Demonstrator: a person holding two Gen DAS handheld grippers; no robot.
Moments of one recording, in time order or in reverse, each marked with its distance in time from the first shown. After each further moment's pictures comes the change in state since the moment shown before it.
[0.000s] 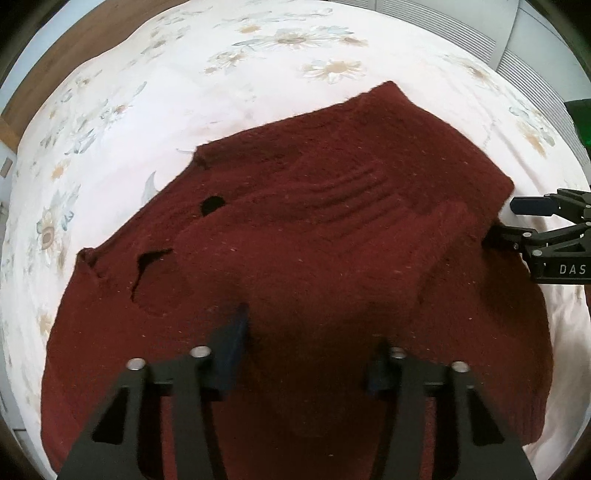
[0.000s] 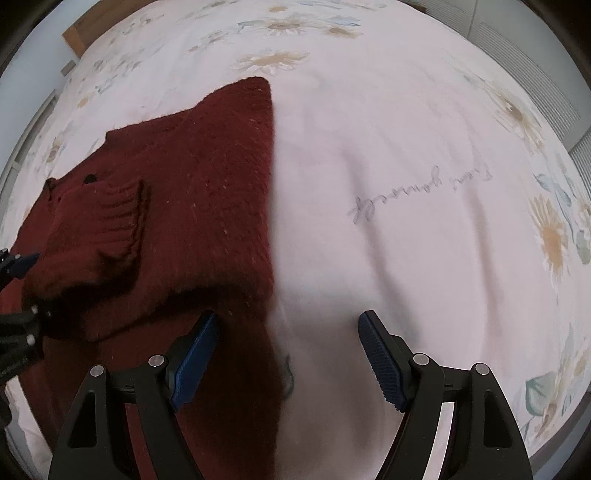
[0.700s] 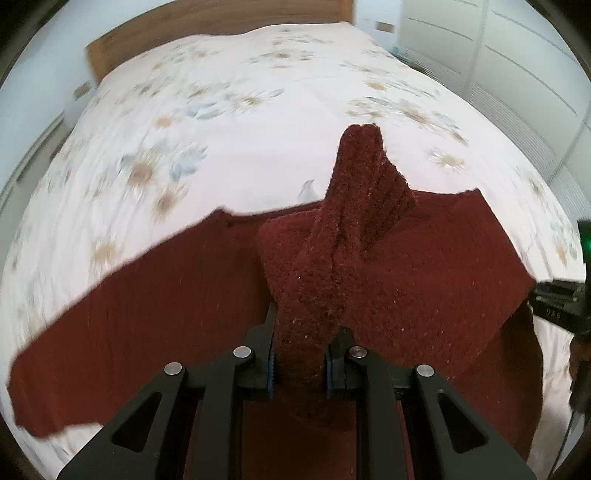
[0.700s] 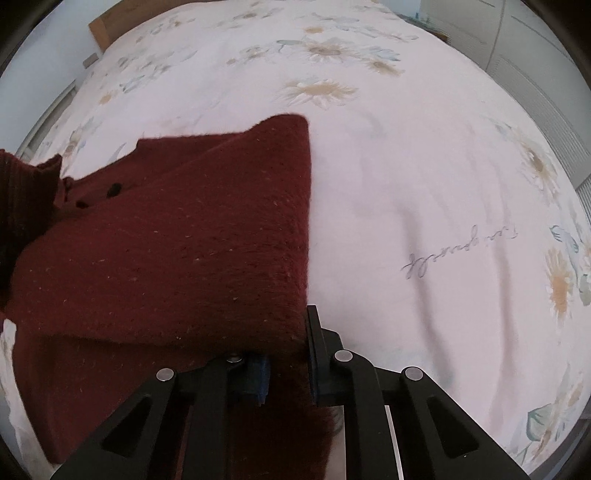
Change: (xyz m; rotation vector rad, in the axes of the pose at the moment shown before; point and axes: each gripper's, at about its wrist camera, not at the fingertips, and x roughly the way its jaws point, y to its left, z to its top) left arm -0.056 0.127 -0.057 -0.393 -0.178 0.058; right arm 0.003 0.045 0.016 -0.087 -0.065 -0.004
